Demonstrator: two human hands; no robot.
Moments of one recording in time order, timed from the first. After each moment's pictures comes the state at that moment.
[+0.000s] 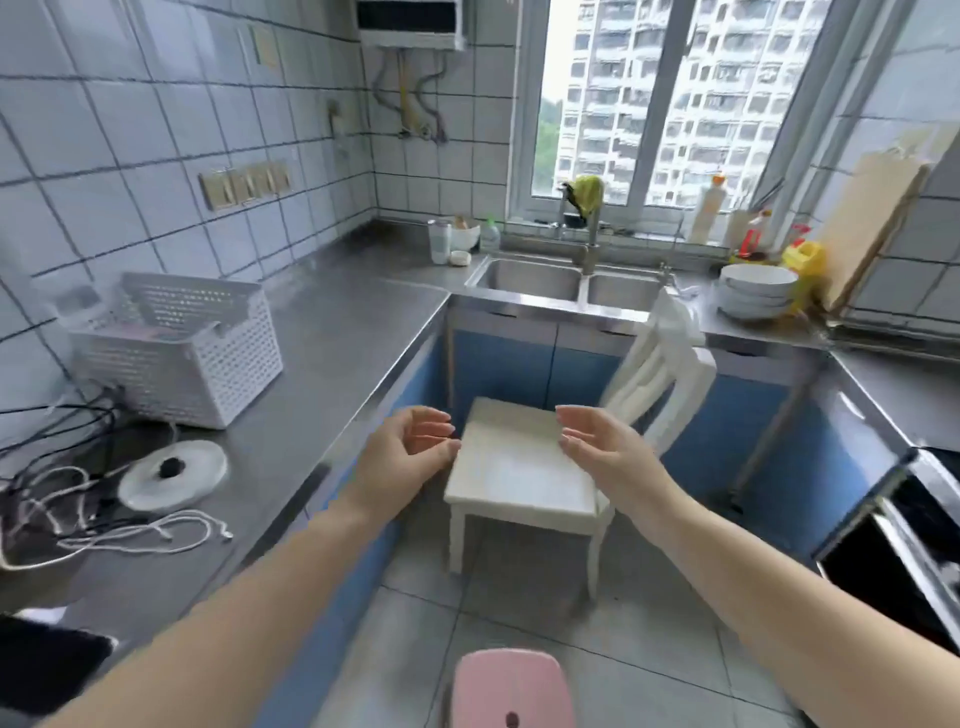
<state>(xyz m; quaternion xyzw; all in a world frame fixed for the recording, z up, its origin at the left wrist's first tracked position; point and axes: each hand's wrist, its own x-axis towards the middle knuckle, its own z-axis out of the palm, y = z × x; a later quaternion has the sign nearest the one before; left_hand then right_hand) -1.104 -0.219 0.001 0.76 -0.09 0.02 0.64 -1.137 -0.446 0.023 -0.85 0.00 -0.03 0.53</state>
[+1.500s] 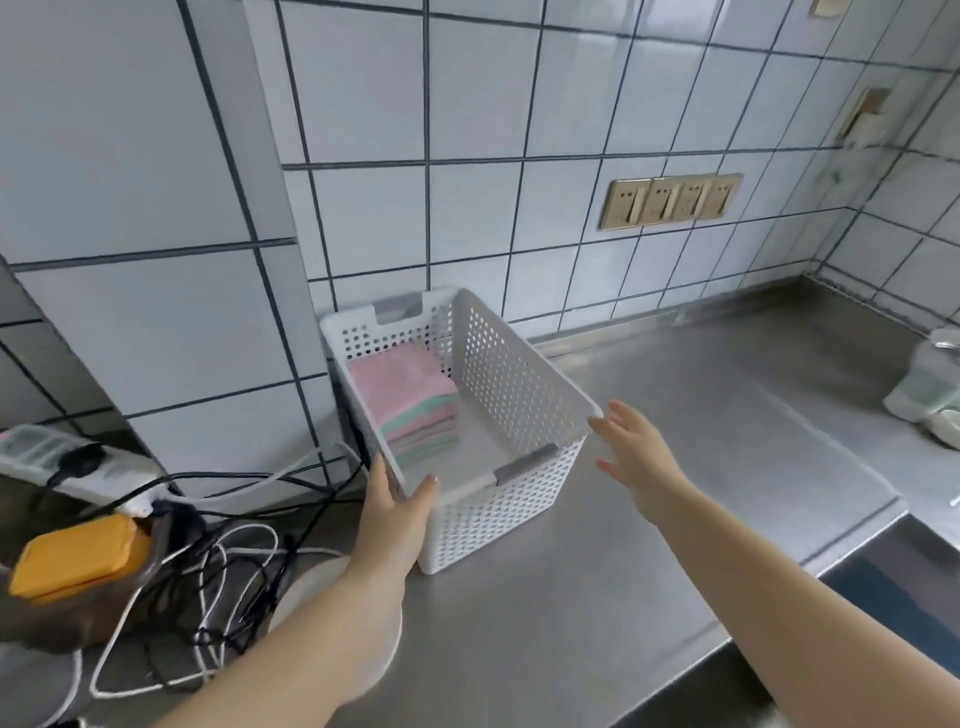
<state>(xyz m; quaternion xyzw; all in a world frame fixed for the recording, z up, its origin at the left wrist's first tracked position) -0.761 0.090 -0.071 0.56 0.44 0.26 0.65 -0.551 -0.043 -0.035 -0.76 -0.13 0.27 0.58</state>
